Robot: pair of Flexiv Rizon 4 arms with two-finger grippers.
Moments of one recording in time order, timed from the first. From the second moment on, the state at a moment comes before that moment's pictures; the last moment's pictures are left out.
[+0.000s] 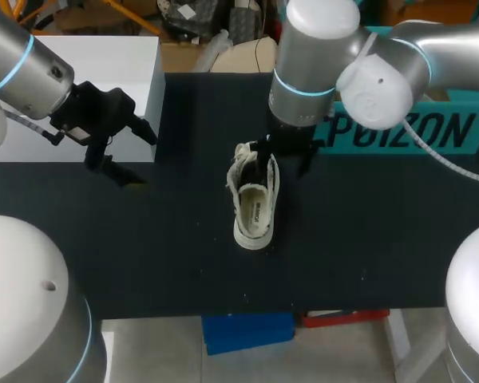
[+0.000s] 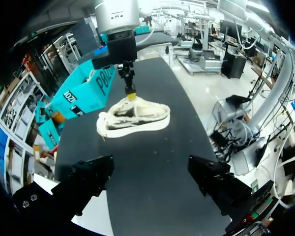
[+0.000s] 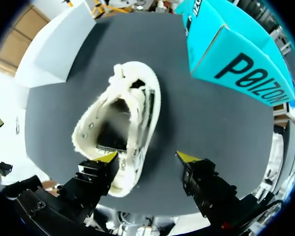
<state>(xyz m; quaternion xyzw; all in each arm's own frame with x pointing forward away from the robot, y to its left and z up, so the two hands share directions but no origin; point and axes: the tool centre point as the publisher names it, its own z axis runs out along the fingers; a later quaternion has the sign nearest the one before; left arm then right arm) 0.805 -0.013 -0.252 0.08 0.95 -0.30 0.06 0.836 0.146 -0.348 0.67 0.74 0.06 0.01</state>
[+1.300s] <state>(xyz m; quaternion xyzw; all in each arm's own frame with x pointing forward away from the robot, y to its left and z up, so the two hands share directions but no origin) 0.805 -0.013 -0.253 0.08 0.95 -0.30 0.06 0.848 0.152 -0.409 0.65 0.76 0.02 0.00</state>
